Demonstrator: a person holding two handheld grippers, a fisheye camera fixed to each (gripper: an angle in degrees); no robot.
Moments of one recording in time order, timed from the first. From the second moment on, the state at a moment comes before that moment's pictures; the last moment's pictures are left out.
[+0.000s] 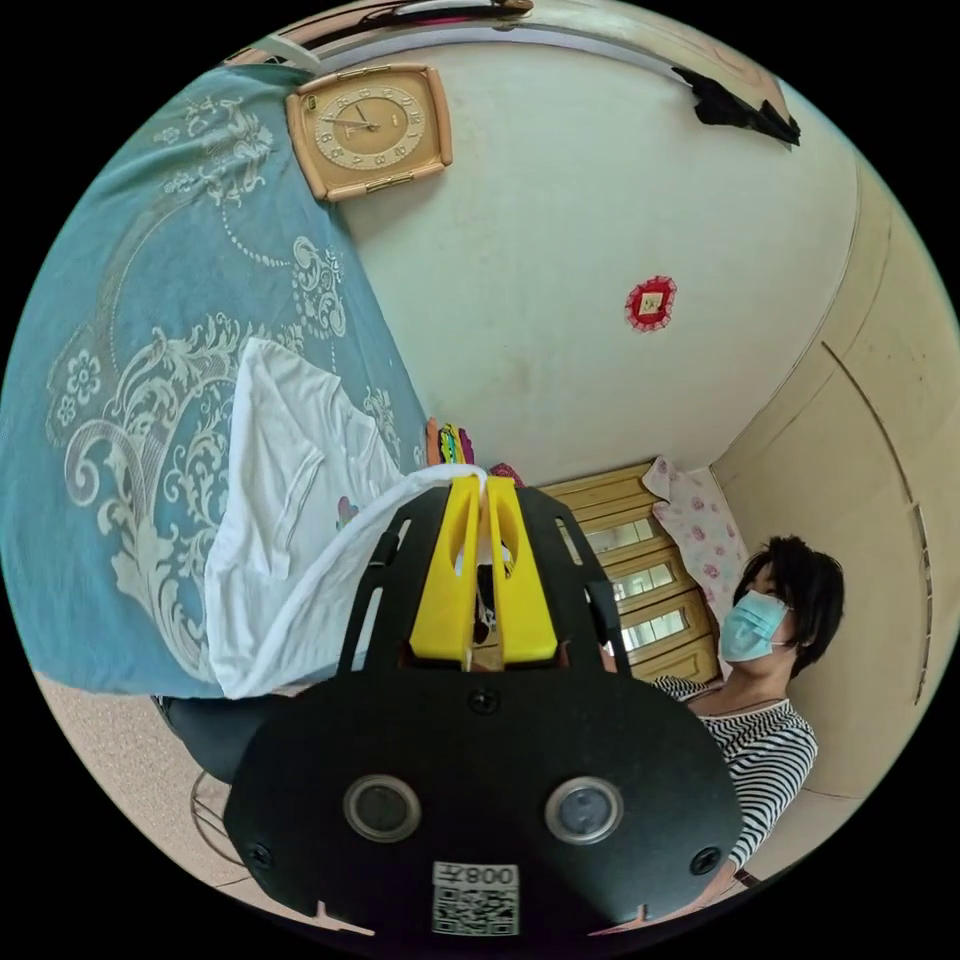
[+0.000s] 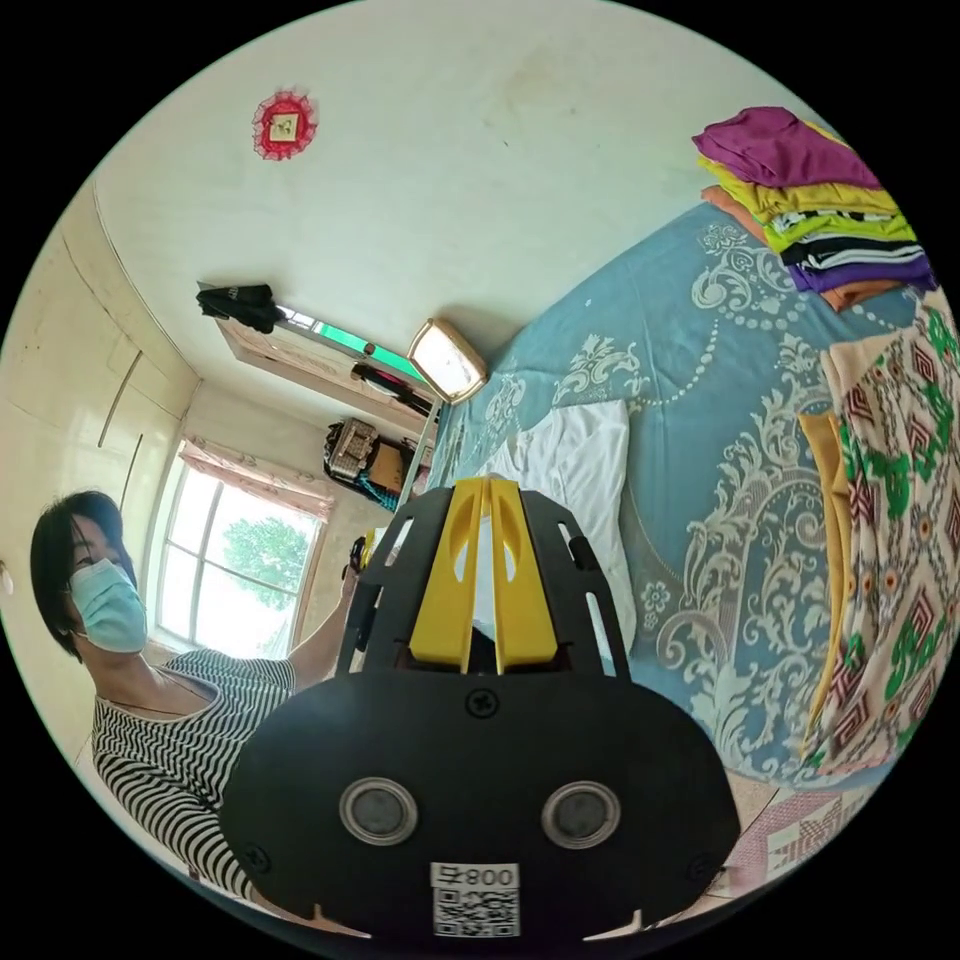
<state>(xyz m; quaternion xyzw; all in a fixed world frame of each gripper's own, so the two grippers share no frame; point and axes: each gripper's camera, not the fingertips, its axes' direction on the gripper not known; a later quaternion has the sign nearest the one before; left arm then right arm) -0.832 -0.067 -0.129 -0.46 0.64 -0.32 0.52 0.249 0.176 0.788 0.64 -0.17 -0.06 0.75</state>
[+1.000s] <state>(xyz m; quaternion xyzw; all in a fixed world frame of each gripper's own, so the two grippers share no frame) -0.594 0.028 0.169 -0.49 0.53 -0.41 0.56 0.314 -0.180 0.532 0.57 -0.25 0.00 0.78</state>
